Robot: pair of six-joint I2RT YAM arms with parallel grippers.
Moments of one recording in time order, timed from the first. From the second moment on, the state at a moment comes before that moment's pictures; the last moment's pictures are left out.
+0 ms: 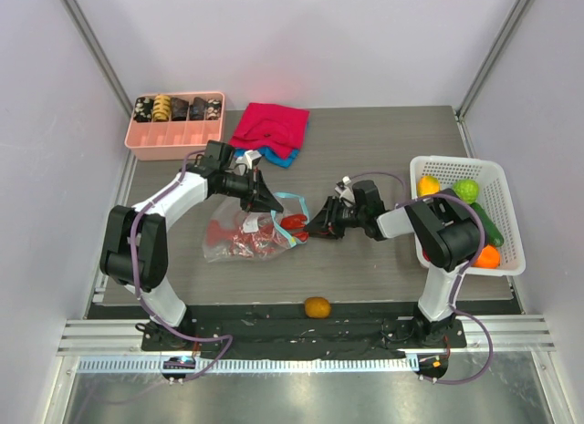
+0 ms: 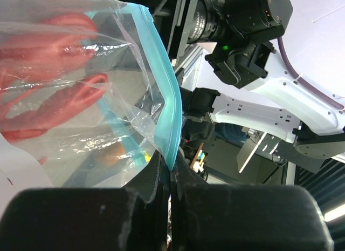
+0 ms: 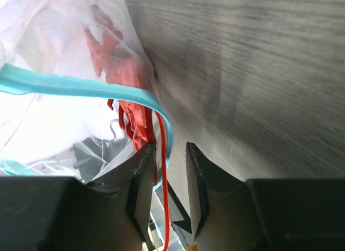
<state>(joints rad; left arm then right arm) -0.29 1.69 1.16 -0.46 1.04 -0.71 0.41 1.85 0.70 0.49 -0.78 0.99</state>
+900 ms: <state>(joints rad) -0.27 1.68 1.15 -0.46 1.06 -0.72 0.34 1.91 0.71 0.63 -0.80 1.10</state>
